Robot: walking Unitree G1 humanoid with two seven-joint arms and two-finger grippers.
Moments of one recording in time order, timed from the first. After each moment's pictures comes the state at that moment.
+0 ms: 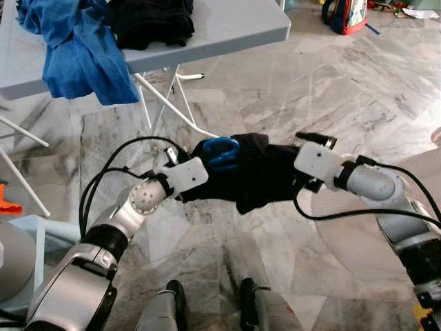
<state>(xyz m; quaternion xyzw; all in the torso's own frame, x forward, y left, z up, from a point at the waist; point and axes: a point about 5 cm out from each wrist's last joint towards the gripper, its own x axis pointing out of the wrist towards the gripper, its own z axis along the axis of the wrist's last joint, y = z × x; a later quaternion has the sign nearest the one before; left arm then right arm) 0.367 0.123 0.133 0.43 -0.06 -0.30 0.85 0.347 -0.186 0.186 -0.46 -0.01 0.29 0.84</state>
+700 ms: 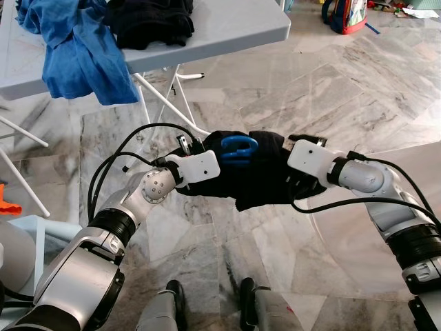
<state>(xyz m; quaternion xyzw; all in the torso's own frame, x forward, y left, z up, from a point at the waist) 0.373 0.105 0.142 0.48 -0.08 -0.32 0.81 0.357 -0.178 0.169 -0.46 0.04 0.35 0.81</state>
